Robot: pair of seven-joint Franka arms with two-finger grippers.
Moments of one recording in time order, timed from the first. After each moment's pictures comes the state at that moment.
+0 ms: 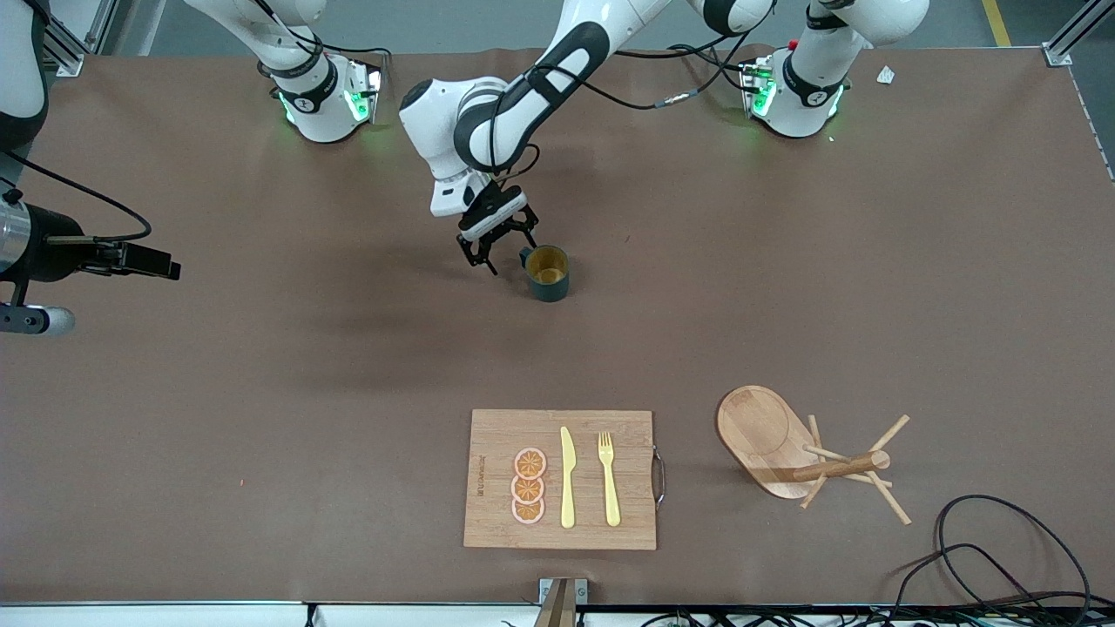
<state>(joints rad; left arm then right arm) -1.29 1.02 0.17 -1.10 0.45 1.87 -2.00 -0.17 0.24 0.19 -1.36 0.02 1.38 0.10</state>
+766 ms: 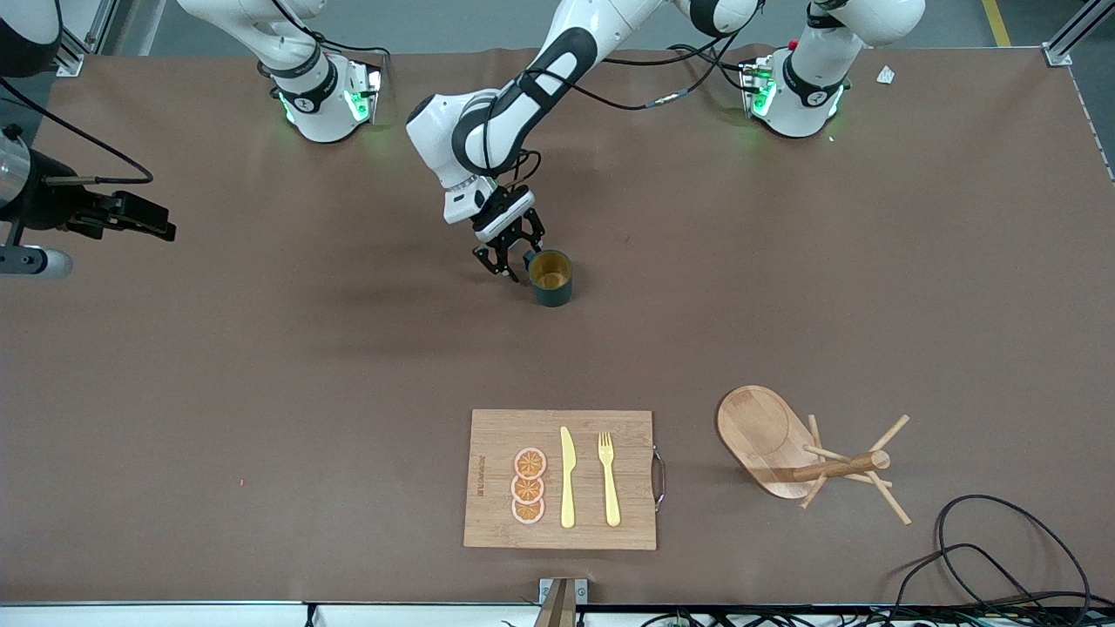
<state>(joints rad) -1.35 1.07 0.22 -1.10 0.45 1.82 -2.13 -0.01 0.03 0.00 -1.54 0.02 1.42 0.05</state>
